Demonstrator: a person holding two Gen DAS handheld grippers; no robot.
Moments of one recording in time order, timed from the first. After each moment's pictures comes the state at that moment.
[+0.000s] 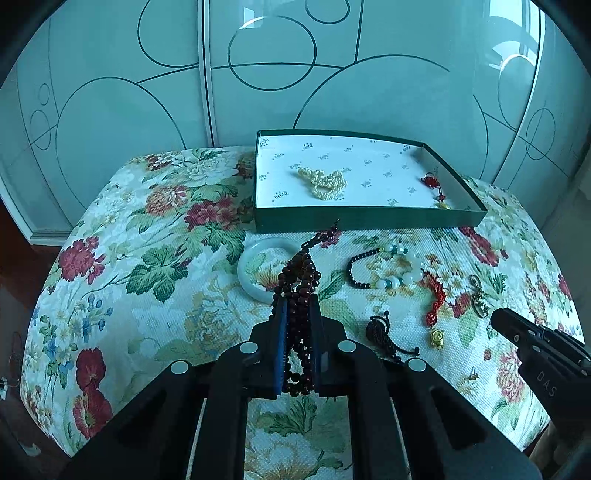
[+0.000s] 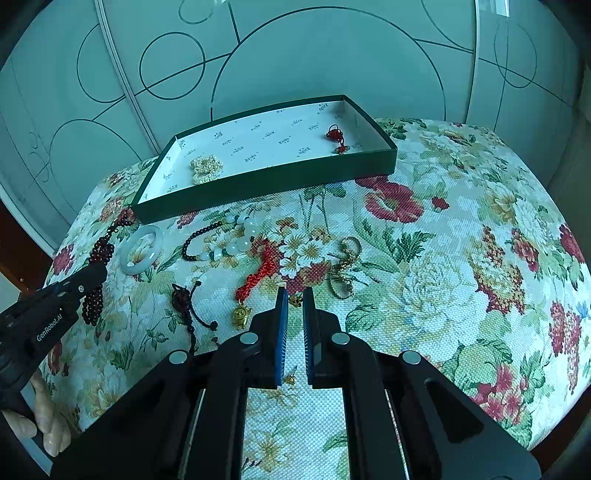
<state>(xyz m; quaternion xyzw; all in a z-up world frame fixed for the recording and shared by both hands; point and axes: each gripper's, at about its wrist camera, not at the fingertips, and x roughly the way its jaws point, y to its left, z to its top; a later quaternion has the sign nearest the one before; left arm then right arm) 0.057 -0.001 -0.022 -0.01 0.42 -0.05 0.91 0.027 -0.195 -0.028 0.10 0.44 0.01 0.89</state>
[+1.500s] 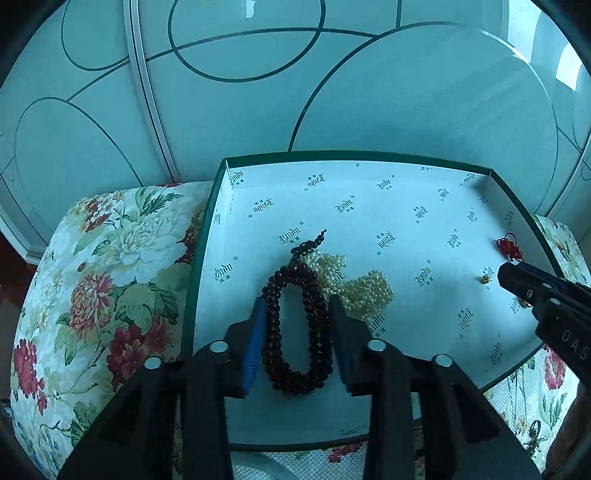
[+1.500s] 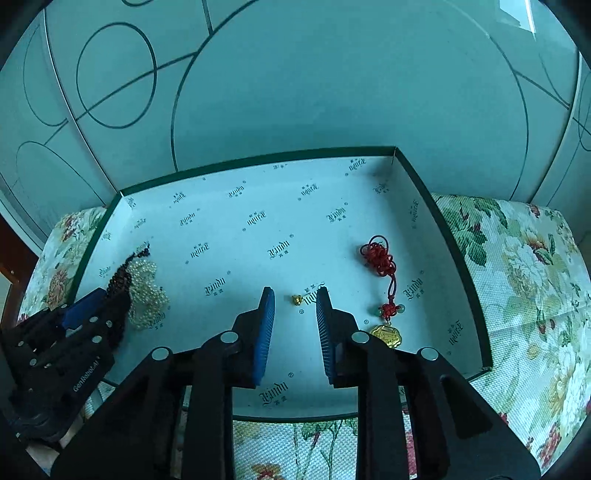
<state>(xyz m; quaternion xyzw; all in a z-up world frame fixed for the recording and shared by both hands) 0.234 -0.025 -0.061 0.01 0.44 -0.02 0.90 0.236 -0.210 -0.041 0.07 0.44 0.03 0.89</state>
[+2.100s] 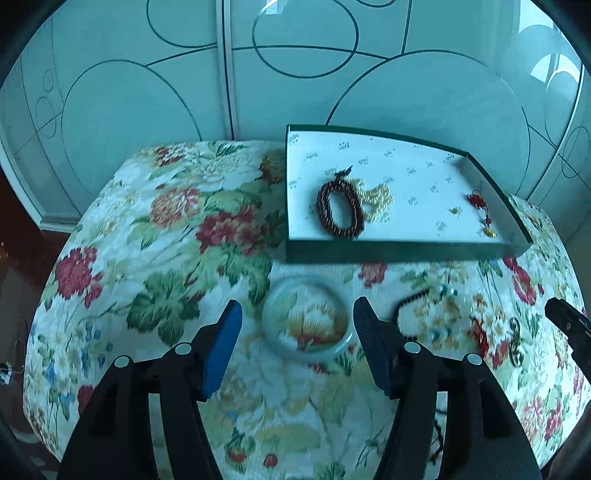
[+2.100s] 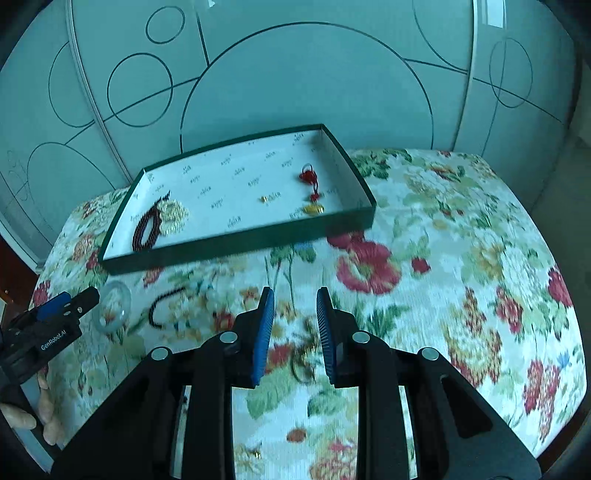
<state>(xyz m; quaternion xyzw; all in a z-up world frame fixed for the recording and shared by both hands) 0.106 0.019 -0.041 -0.02 0.45 0.00 0.89 0.071 -0.219 -0.016 0.09 0.43 -0.03 0.90</state>
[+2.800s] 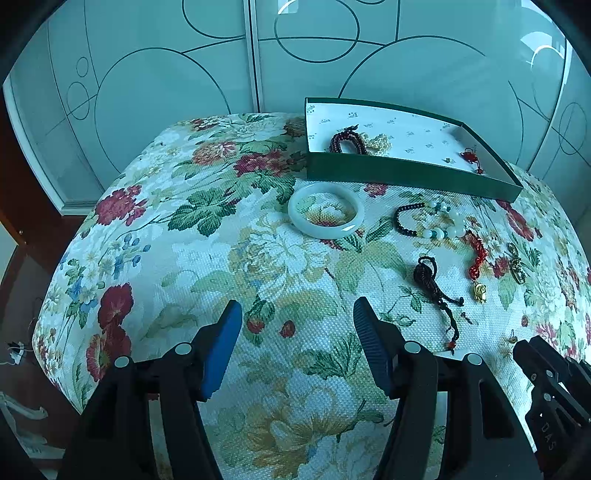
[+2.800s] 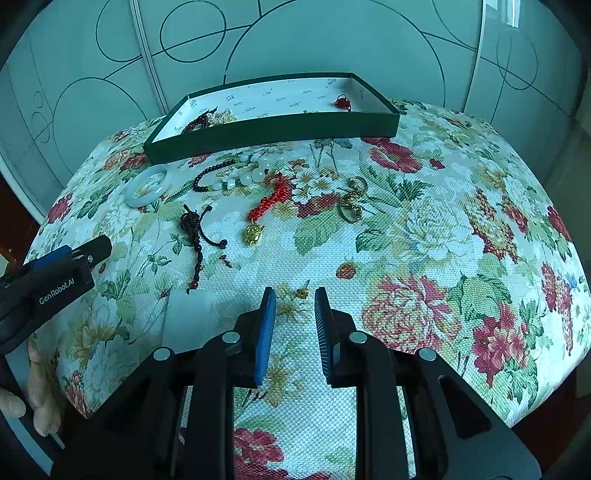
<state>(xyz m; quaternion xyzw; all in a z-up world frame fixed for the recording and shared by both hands) 0.019 0.016 -0.054 0.00 0.45 0.03 0.89 -0.018 -0.167 -0.049 0.06 0.47 0.00 0.88</state>
